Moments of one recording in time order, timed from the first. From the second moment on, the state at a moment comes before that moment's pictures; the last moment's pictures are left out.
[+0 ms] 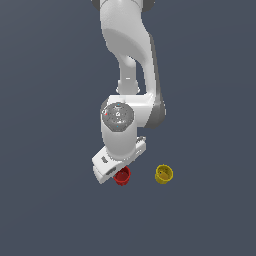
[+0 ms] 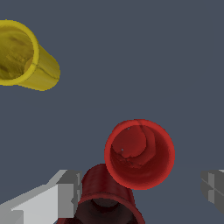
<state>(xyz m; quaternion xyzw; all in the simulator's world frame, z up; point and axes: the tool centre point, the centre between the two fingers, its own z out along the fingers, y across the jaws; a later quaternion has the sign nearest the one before) 0.109 -0.020 0.121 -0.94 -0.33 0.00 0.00</state>
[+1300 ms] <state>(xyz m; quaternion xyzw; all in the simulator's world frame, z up) 0.114 -0.026 0.049 -0.93 -0.36 0.00 0.00</state>
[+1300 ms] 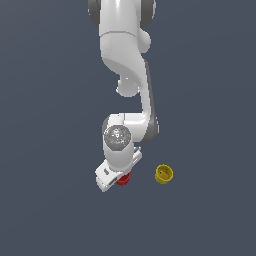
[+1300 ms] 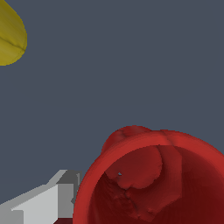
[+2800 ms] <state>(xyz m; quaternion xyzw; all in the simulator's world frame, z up) 0.086 -0.031 0.093 -0.93 -0.36 0.00 0.00</state>
